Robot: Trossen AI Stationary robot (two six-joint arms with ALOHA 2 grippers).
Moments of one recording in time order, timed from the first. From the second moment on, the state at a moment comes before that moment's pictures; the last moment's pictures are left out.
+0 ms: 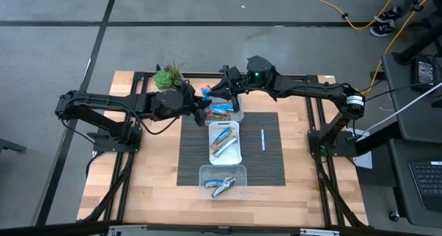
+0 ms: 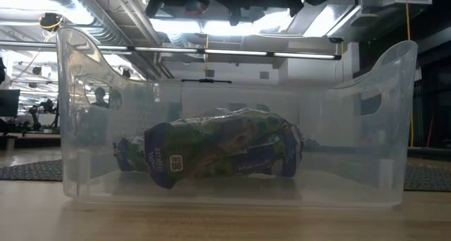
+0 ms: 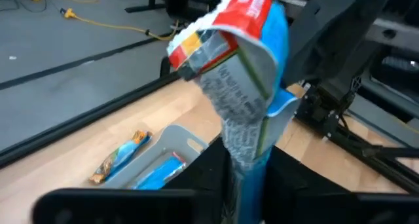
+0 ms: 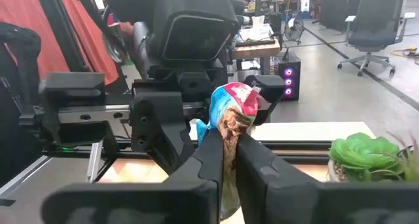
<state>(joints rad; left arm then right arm) 0.00 1.22 1.09 -0.29 -0.49 -0.55 -0.32 1.67 1.35 0.26 -0.55 0.10</state>
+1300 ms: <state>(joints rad) -0.07 1.05 1.09 -0.43 -0.41 -0.54 -0.35 1.58 1.44 -0.64 -0.15 -0.27</state>
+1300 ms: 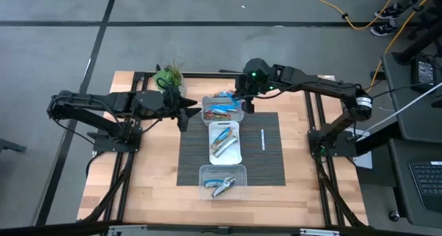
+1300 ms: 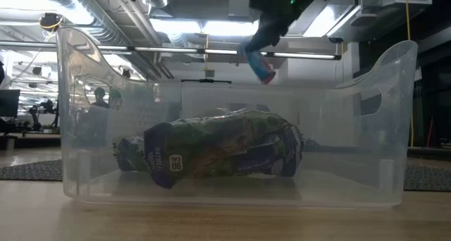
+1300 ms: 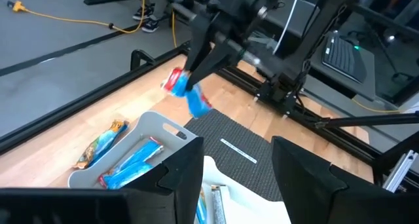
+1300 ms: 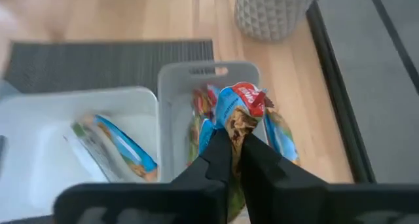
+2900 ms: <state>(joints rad) -0.07 1.05 1.09 -0.46 -0.45 -0.51 -0.31 2.09 1.80 -0.91 -0.10 -0.43</state>
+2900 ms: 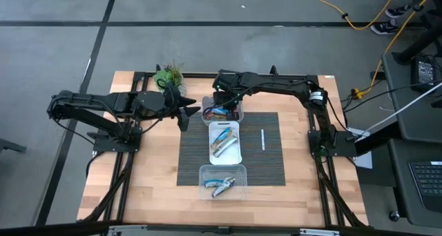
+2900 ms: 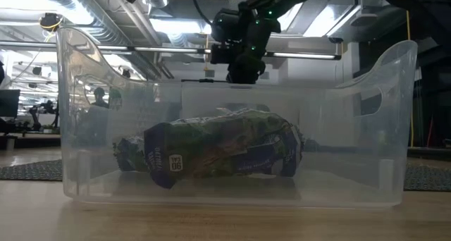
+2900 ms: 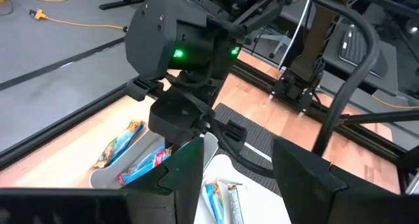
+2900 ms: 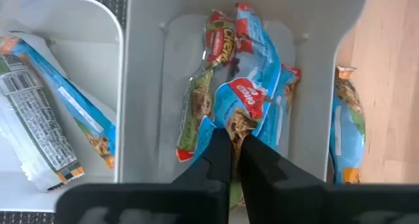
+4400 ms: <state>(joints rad) -0.07 1.05 1.09 -0.60 -0.44 -0.47 -0.48 2.09 2.19 -1.18 -0.10 -0.53</state>
